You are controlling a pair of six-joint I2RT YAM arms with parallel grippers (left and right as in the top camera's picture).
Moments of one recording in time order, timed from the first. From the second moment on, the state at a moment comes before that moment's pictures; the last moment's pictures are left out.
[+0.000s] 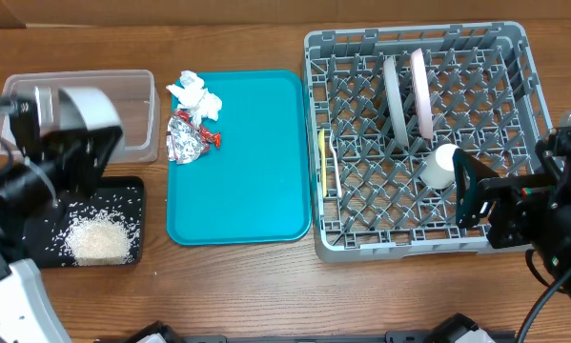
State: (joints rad) left arm 0.52 1.16 1.54 -1.11 0.97 0.18; right arm 0.56 1.06 1.99 -1.43 0.34 0.28
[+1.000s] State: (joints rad) left arm -0.33 2.47 1.57 1.56 1.01 -1.69; right arm 0.56 1.06 1.99 -1.43 0.34 0.28
